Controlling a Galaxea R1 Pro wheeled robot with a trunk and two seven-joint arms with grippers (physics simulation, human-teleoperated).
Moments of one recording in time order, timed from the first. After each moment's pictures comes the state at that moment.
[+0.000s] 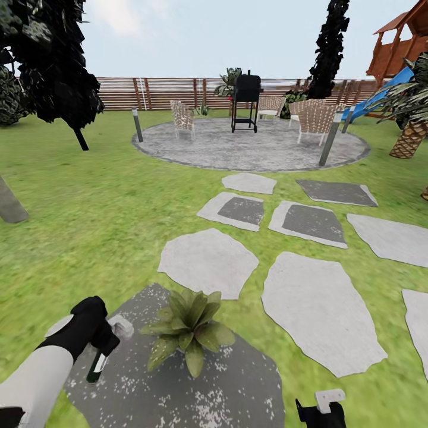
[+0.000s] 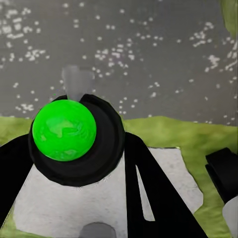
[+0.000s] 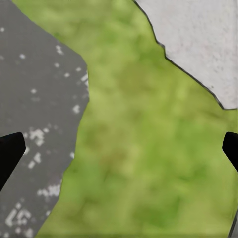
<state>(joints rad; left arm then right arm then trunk) -0.75 0.19 0.02 -0.65 -1.03 0.81 -1.01 -0.40 -0.08 -0.54 -0.17 0.61 -0.39 0.03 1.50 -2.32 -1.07</state>
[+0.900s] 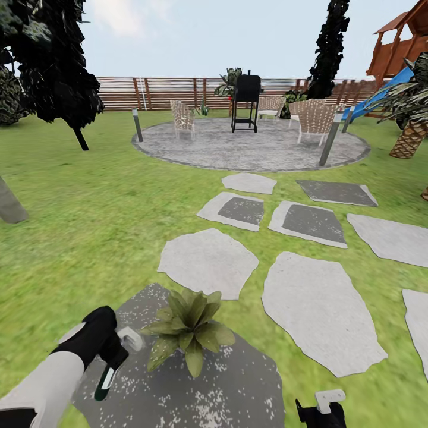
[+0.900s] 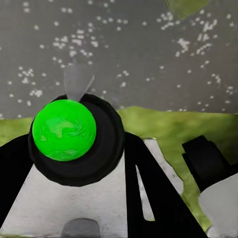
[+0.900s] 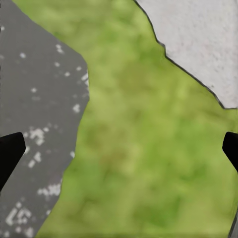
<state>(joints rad) -0.74 0.14 0.02 -0.57 -1.04 0.80 -1.00 -0.40 -0.08 -0.54 -0.17 0.61 -0.39 0.03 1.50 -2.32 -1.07</state>
